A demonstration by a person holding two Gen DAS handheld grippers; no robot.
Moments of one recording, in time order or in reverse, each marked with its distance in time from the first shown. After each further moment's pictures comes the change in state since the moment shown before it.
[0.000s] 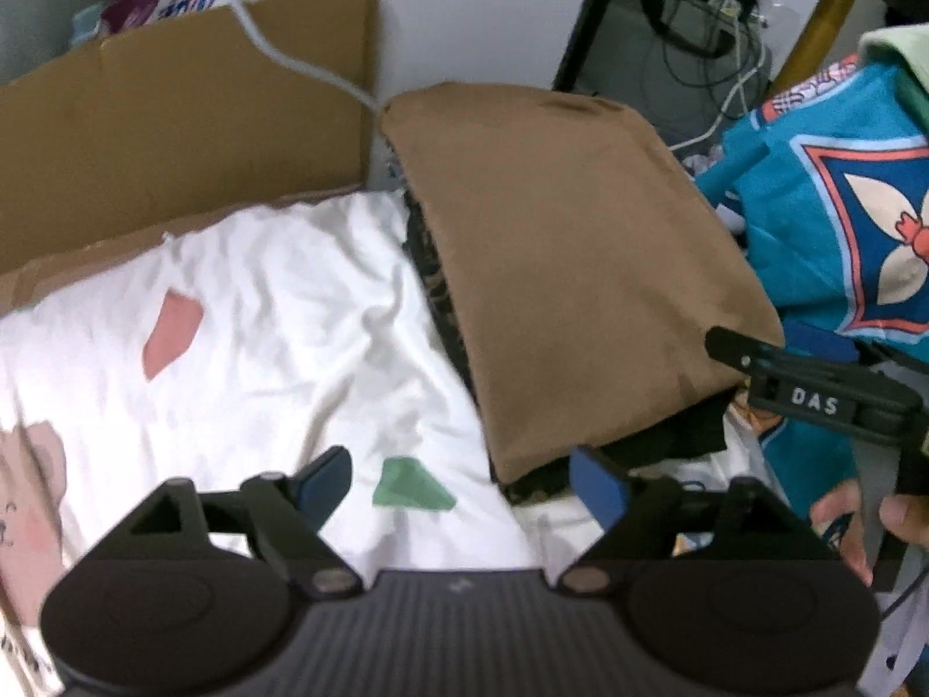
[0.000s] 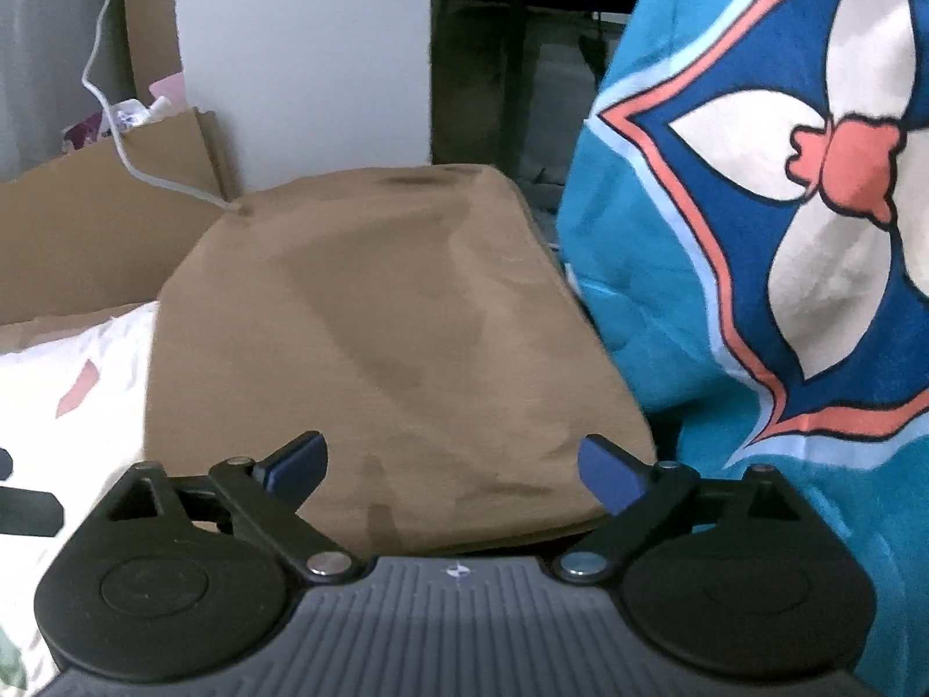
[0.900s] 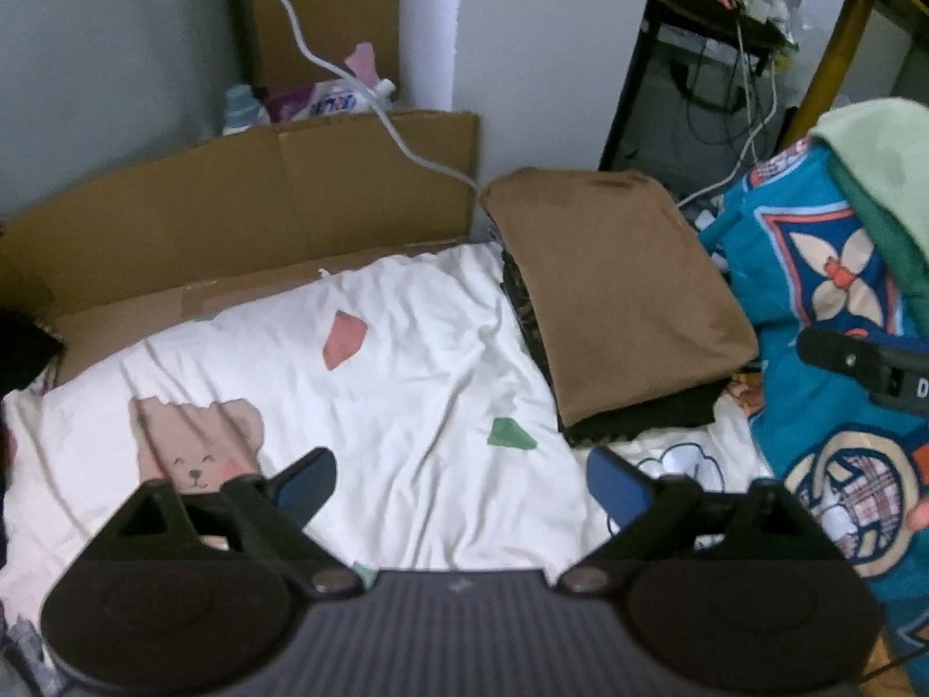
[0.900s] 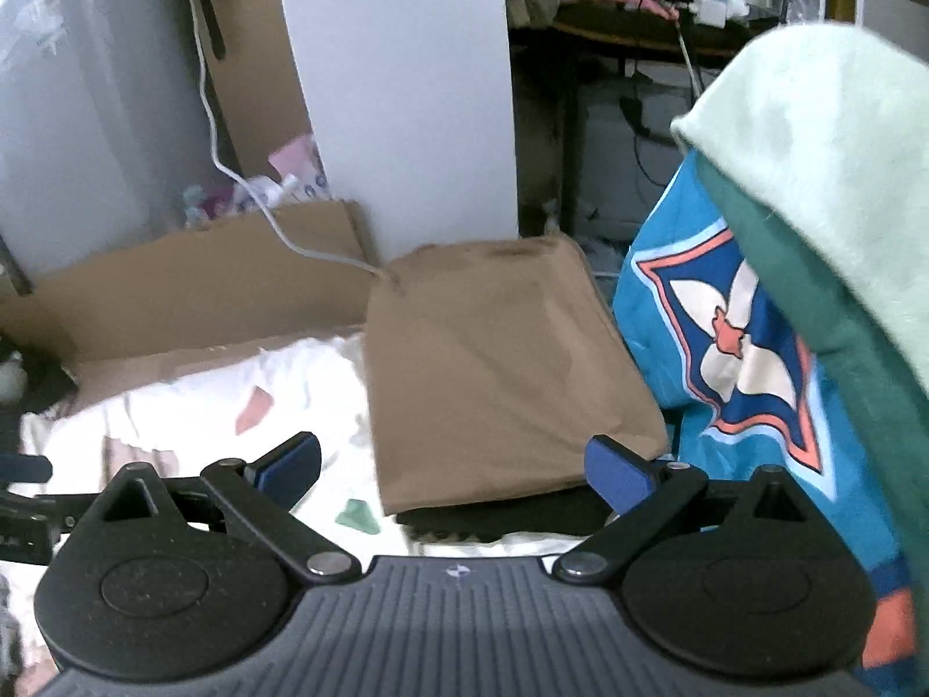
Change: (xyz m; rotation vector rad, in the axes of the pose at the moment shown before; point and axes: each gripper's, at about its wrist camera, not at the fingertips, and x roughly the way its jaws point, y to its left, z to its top) left arm -0.199 0.008 -0.014 -0.009 -0.036 0.152; right arm -0.196 0.054 0.056 0.060 0.049 0.111
